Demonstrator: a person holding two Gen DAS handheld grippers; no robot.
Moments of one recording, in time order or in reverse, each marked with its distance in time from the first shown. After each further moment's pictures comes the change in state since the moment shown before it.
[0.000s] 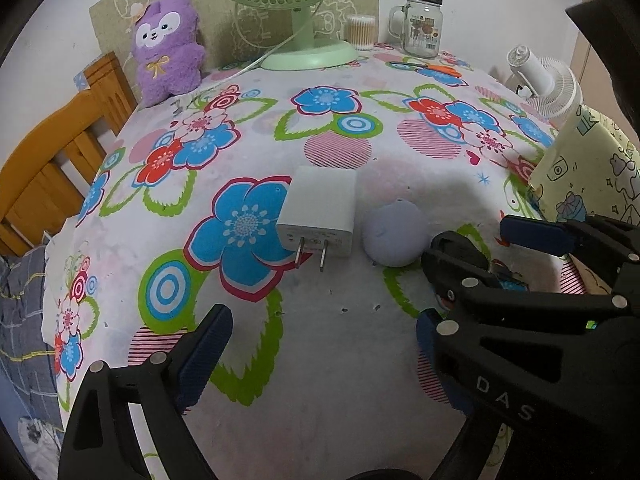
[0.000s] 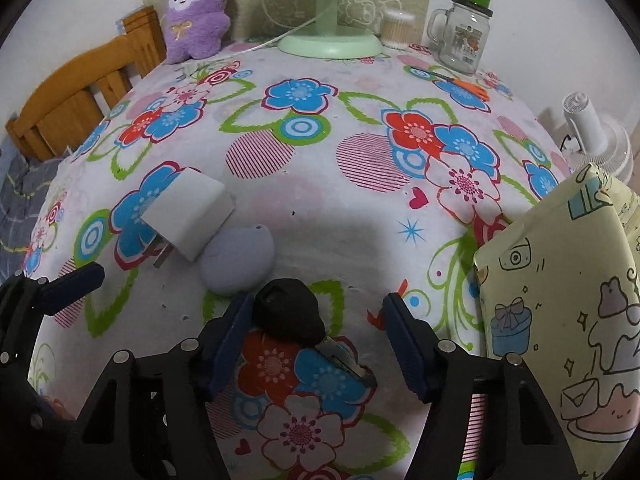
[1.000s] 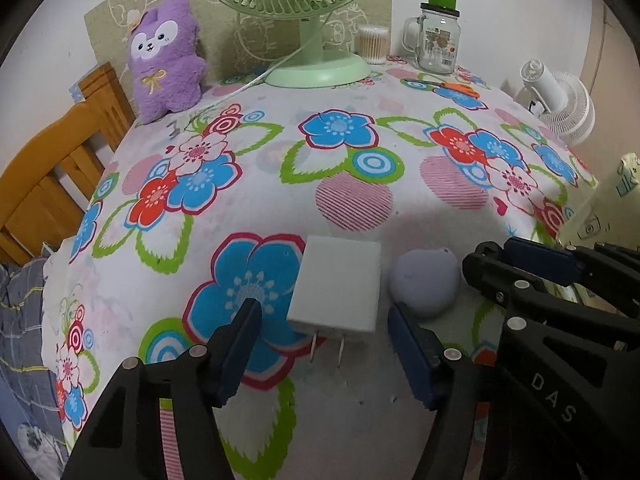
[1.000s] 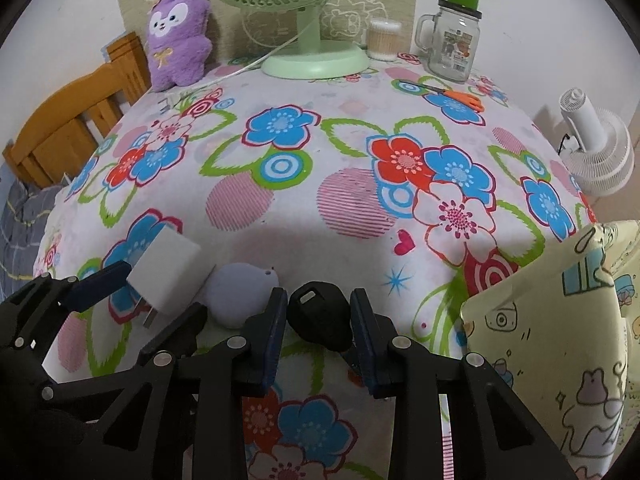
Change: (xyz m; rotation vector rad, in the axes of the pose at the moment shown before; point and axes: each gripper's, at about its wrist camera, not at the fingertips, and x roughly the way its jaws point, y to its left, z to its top) left arm 0.020 0.007 0.038 -0.013 -0.031 0.018; right arm 0.004 -0.018 0.027 0.060 -0.035 0.016
